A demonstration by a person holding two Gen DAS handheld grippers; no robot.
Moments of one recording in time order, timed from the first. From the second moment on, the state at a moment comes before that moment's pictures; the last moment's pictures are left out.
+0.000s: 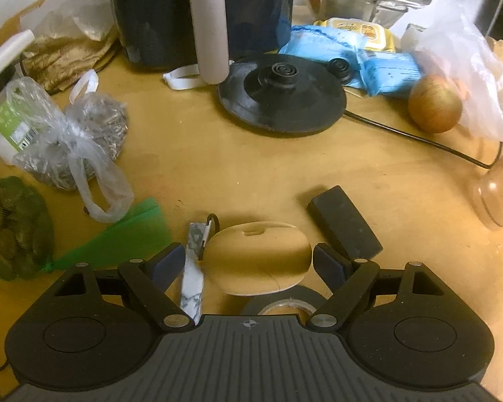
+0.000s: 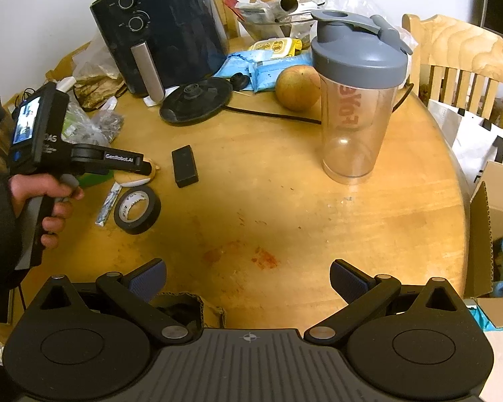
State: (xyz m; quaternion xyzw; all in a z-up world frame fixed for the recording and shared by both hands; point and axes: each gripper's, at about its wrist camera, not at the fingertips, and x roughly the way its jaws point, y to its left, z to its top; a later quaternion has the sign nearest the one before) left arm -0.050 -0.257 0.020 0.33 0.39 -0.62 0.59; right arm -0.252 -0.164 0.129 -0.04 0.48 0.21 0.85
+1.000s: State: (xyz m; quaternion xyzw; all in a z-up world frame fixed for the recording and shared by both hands) left arm -0.039 -0.207 0.110 0.31 0.35 -0.61 0.65; right arm -0.220 -0.142 0.123 -0.07 0.48 0.23 0.84
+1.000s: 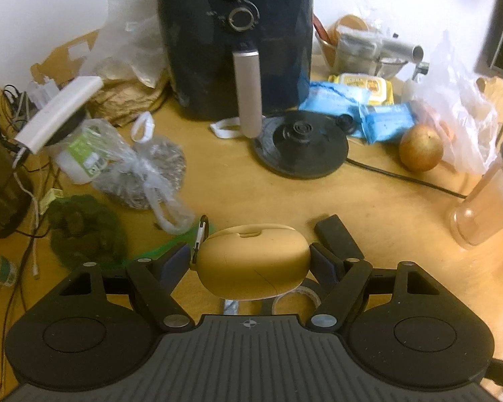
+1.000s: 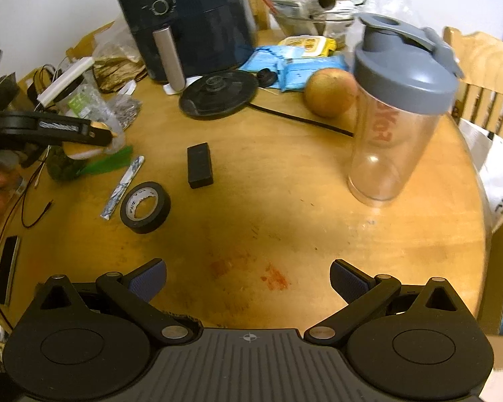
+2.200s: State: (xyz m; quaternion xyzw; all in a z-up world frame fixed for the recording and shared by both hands) left arm 0.046 -0.076 0.118 0.23 0.41 -0.57 0.68; right arm -0.118 -0.004 0.044 -0.18 0.42 0.28 0.85
